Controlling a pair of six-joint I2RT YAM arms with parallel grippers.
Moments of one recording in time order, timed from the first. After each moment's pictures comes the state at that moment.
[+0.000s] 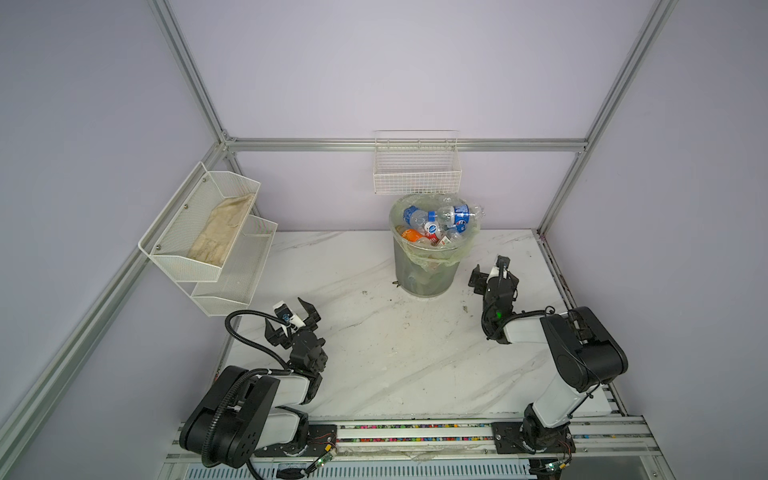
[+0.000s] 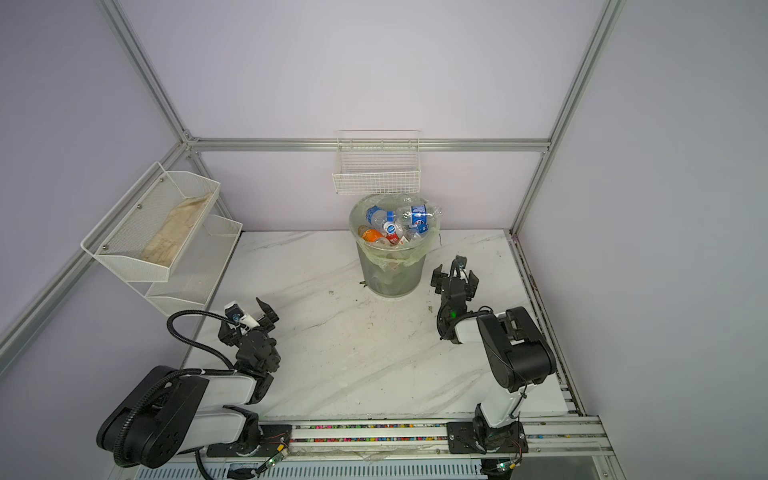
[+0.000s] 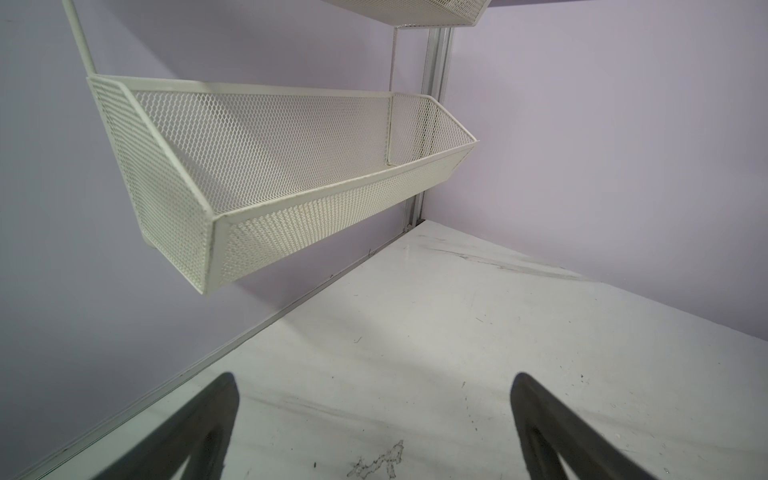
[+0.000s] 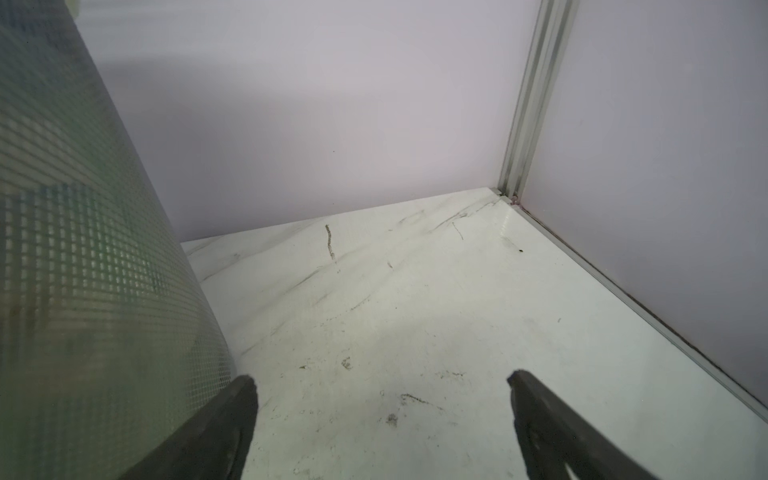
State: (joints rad) left arm -0.28 1.31 0.10 1.25 -0.96 -0.06; right arm 0.29 1.73 0.64 0.88 0.49 0.13
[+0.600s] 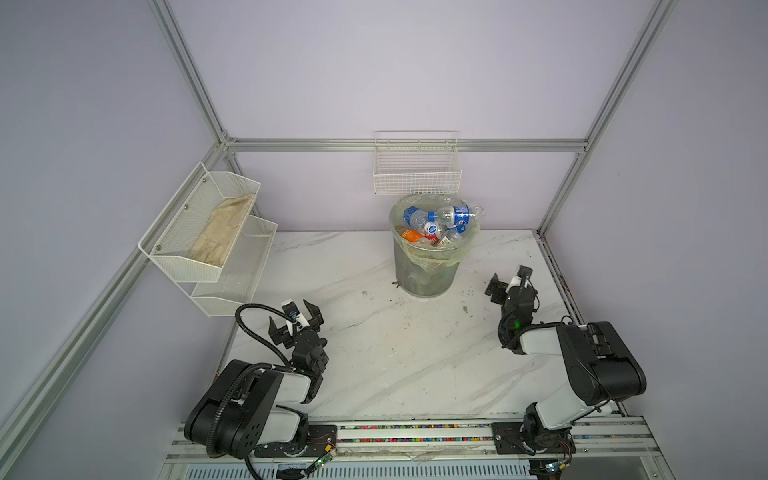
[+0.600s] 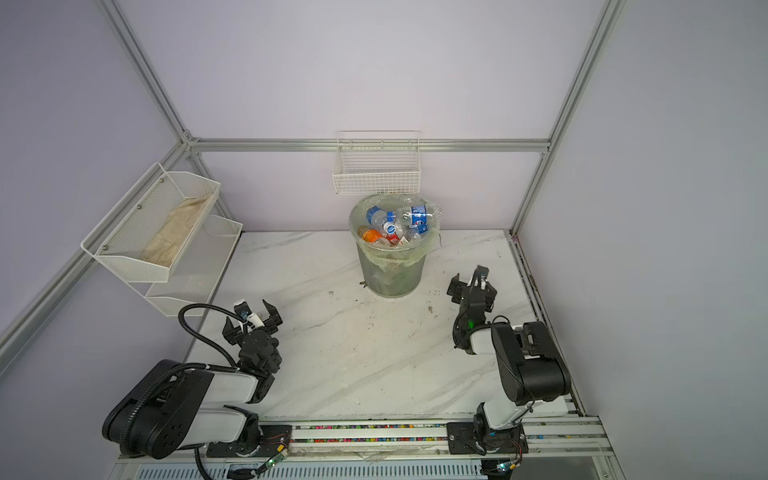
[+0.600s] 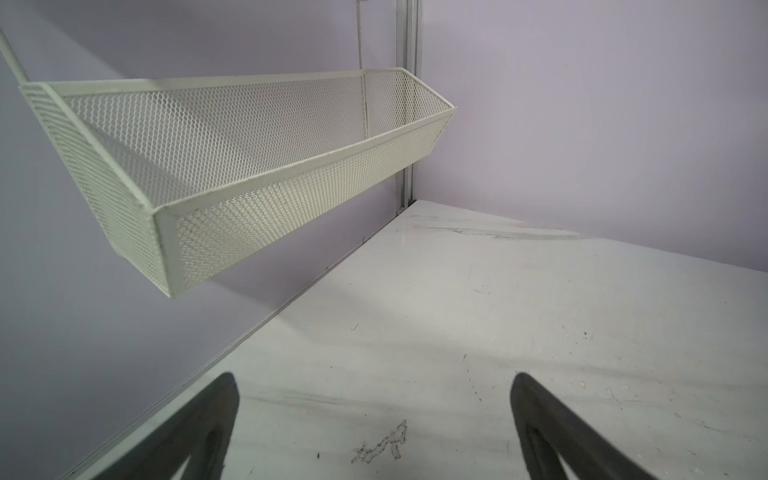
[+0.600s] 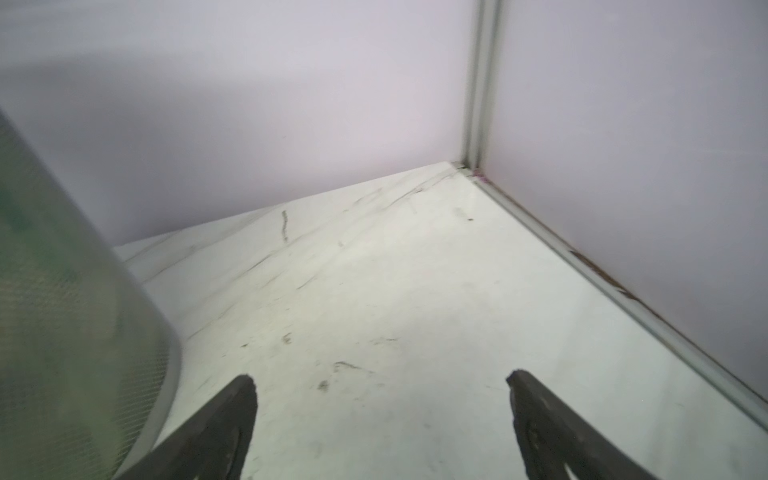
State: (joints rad) left arm -0.28 1.36 0.10 1.24 -0.92 0.02; right arm 0.09 1.56 0.38 1.03 0.41 0.21
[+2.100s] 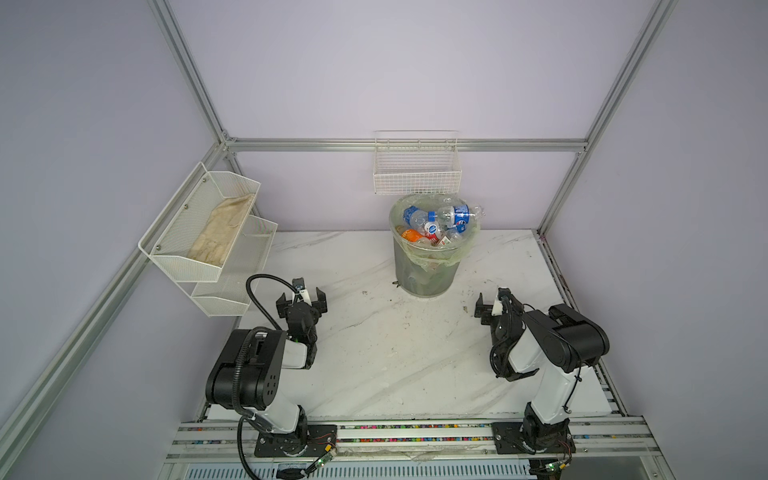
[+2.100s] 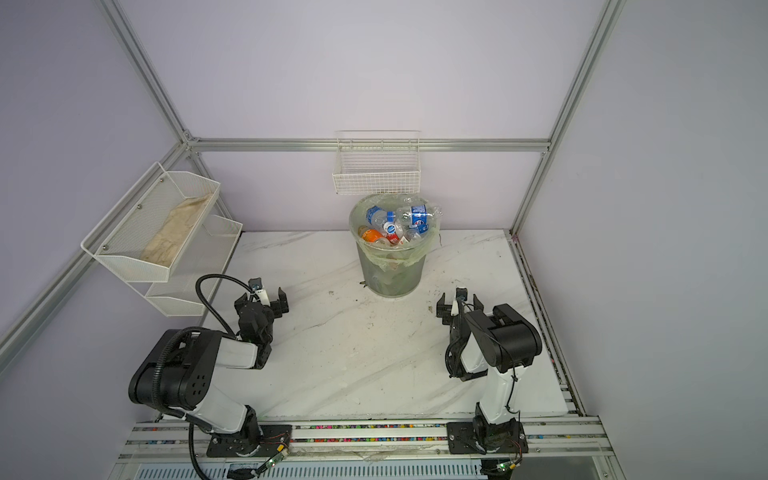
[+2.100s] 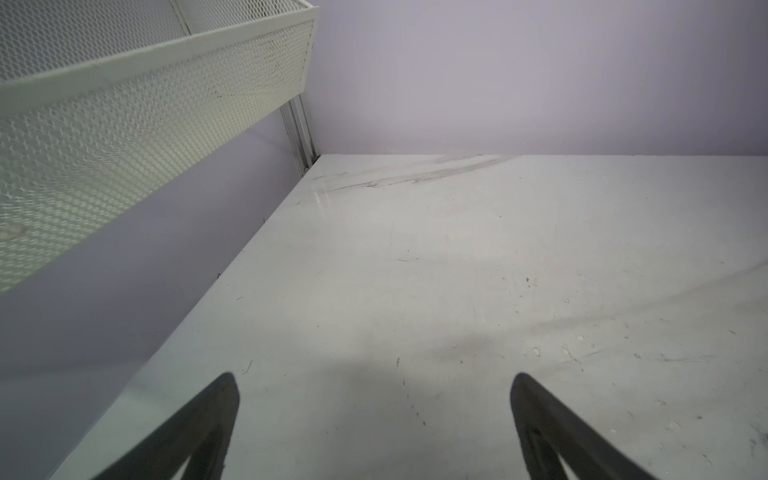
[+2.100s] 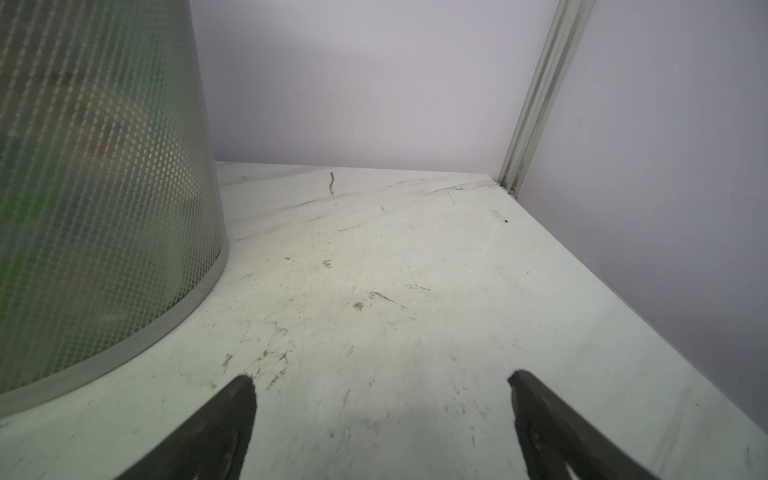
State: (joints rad) left arm -0.04 1.59 0.35 1.01 -0.38 0.03; right arm 0.26 1.86 0.29 1.49 0.43 -0.03
